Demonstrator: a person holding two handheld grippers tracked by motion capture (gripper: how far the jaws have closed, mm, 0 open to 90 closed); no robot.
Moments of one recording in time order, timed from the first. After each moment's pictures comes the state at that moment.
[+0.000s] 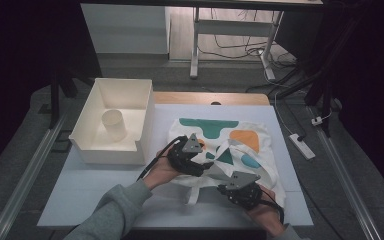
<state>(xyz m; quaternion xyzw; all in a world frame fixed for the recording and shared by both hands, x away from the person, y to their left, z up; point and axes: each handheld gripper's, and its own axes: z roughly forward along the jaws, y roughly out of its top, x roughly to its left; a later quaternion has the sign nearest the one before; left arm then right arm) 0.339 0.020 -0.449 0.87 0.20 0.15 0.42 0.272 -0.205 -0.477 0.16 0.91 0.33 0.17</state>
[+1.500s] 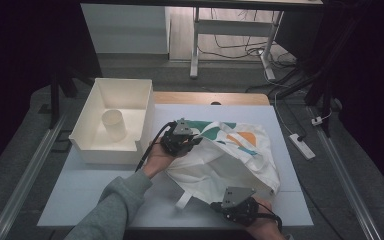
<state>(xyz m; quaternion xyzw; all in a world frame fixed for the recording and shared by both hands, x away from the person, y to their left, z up) 0.377 0.045 -0.447 0.84 0.27 0.16 0.44 0.237 -0.194 -0.478 0.11 0.93 0.34 0.11</state>
